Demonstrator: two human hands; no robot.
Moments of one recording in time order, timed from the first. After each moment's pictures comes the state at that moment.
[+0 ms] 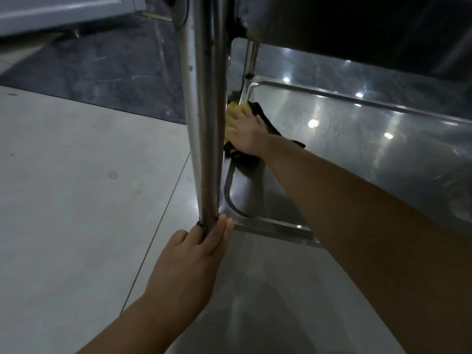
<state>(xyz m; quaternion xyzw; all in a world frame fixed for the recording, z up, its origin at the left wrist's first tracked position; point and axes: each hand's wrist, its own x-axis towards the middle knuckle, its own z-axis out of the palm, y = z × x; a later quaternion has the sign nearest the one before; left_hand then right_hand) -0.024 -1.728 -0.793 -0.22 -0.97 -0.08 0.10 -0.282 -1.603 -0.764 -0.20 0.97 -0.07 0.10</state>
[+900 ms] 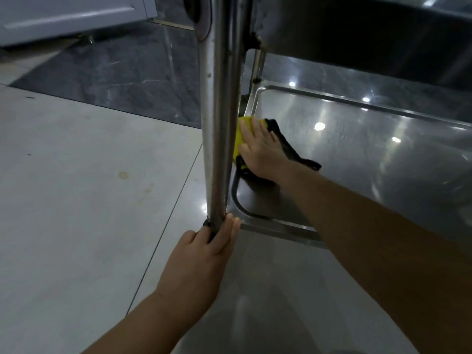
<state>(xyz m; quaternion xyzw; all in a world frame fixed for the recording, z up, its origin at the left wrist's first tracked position) -0.022 -1.724 -0.793 -0.20 -0.97 -0.08 0.11 -0.238 -1.584 -0.778 -0.17 0.98 -0.11 0.05</state>
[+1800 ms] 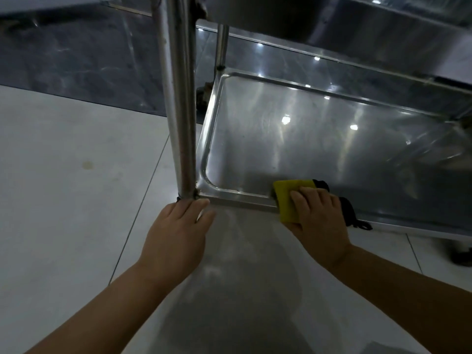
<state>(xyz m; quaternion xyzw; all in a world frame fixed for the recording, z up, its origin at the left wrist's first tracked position) -0.019 -1.716 -0.803 -0.23 -0.95 -0.10 0.16 -0.040 -1.430 -0.793 -0.18 0.96 0.06 -0.20</state>
